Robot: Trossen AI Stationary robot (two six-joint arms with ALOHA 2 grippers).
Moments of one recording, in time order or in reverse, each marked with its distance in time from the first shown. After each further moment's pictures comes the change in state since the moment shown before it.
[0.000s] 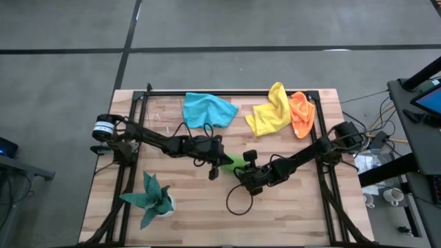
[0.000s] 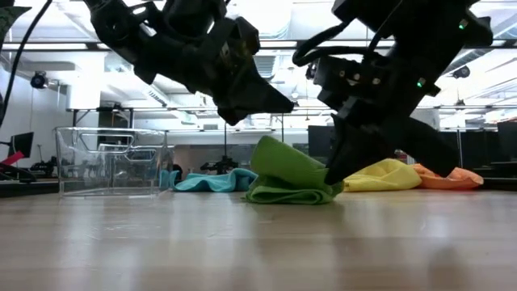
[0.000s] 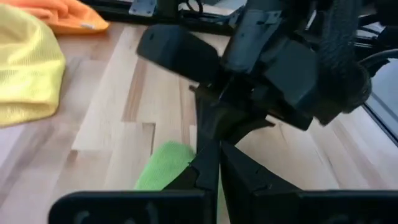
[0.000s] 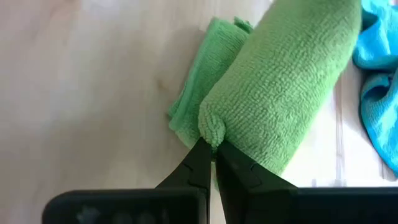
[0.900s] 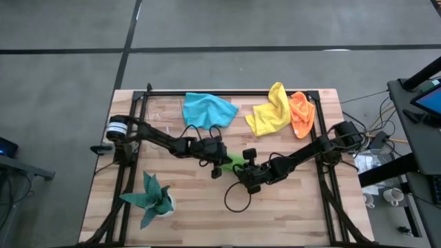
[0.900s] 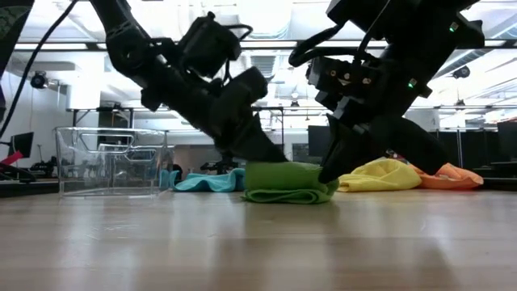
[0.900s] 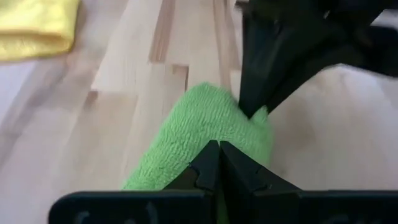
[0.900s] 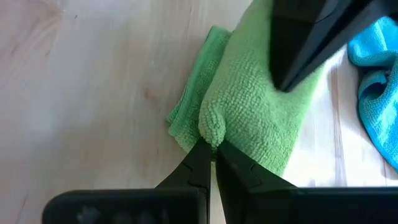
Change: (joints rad) left arm 0.029 0.150 0.014 -0.021 -0.046 0.017; right arm -0.020 0.000 0.000 0.026 -0.007 0.012
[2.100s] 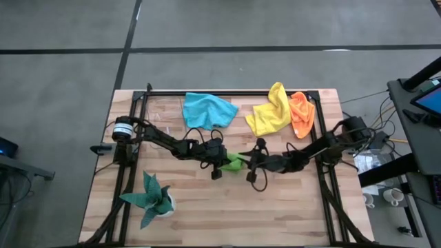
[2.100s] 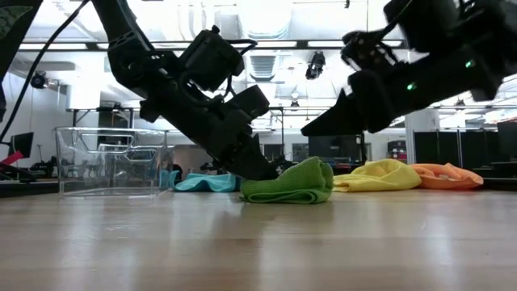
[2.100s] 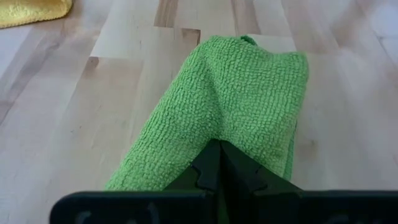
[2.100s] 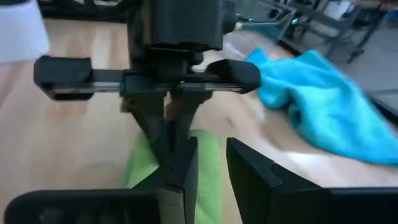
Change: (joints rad) left arm 0.001 0.068 -0.002 -0.004 -0.051 0.030; right arm -0.082 -0.096 -0.447 1.038 0.064 0.130
